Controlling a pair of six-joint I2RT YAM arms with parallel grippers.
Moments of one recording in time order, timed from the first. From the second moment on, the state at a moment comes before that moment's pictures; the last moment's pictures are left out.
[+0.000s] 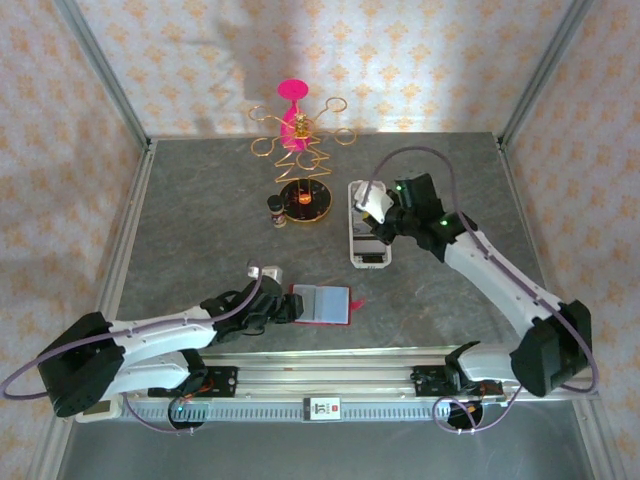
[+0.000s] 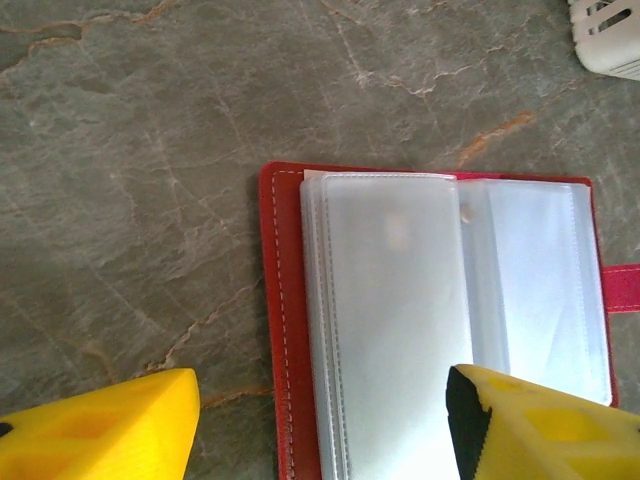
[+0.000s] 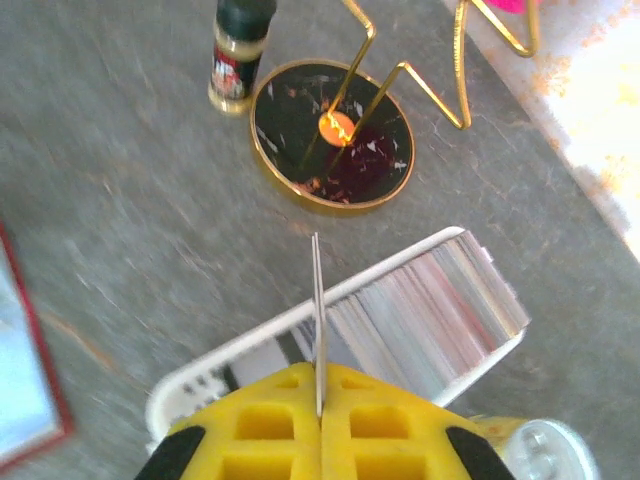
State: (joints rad) left arm -0.85 1.13 0.35 -0.09 -0.12 -0.88; right arm 0.47 1.27 1.08 -0.49 -0.21 -0.54
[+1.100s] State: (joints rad) left arm -0.88 1.34 0.51 -0.20 -0.18 -0.84; right arm 0.67 1.04 0.49 -0.01 -0.36 0.95
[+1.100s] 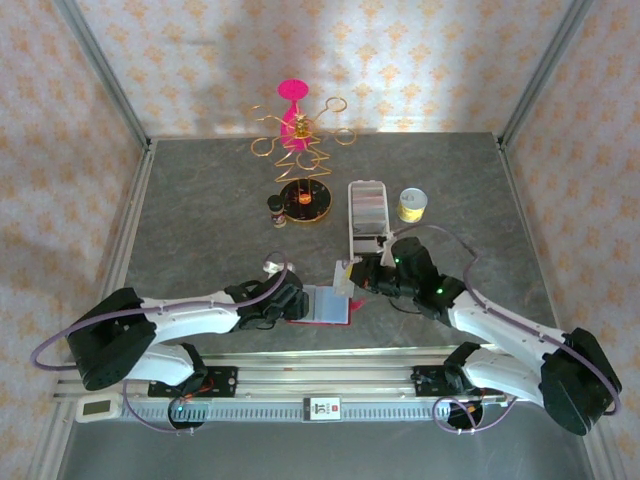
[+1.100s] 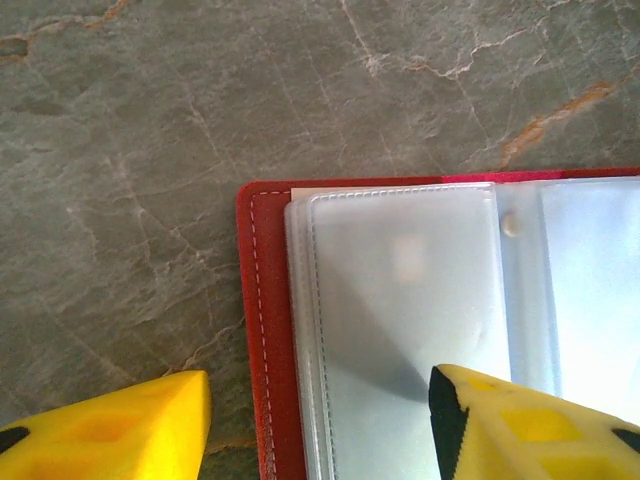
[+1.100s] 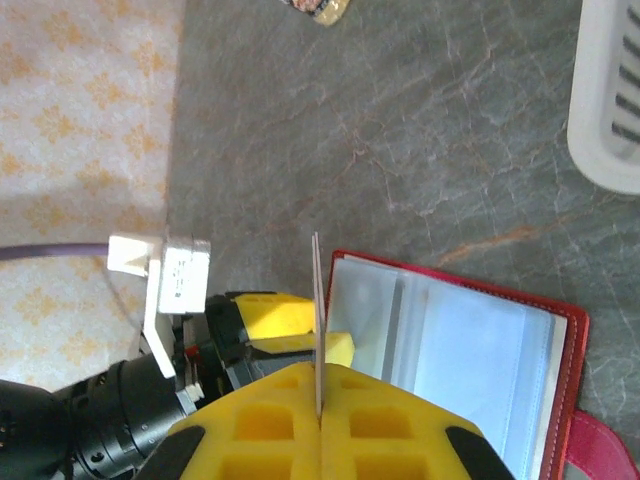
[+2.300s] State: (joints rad) left arm -0.86 0.92 0.42 -0.03 -0.09 -1.00; right arm 0.74 0.96 0.31 0.36 -0.37 1.15
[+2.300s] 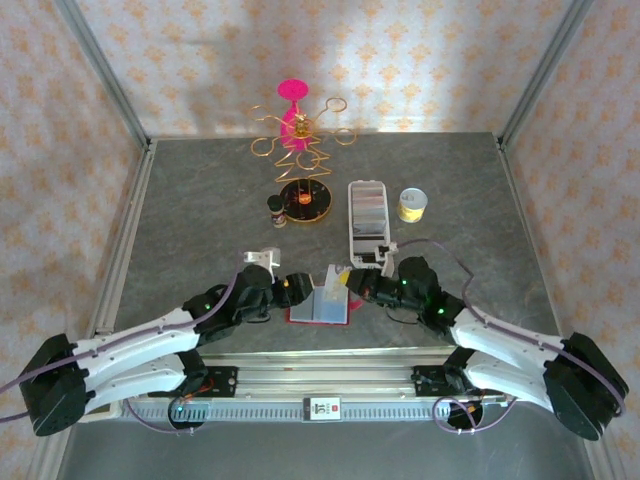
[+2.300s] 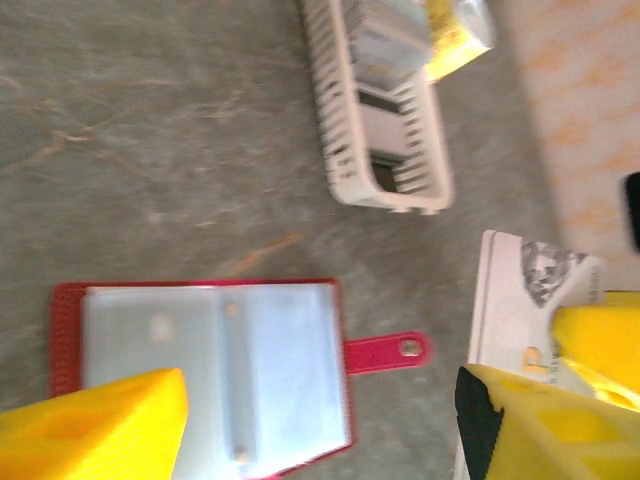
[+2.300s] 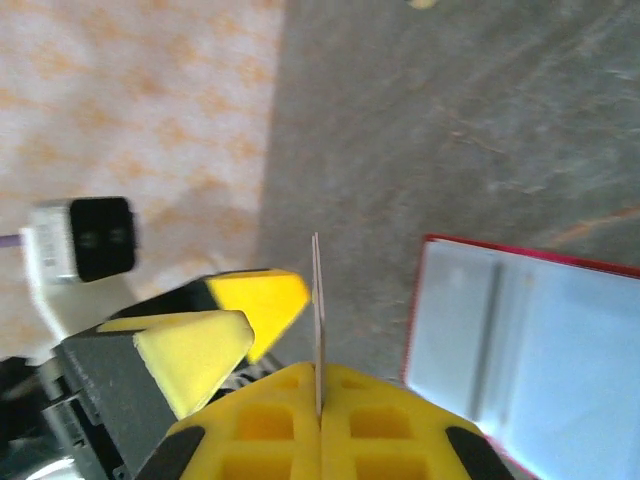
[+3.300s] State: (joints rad) left arm -0.85 0.96 0.31 0.64 0.20 -1.38; right arm 0.78 1.04 0.41 0.53 -0.46 1.25
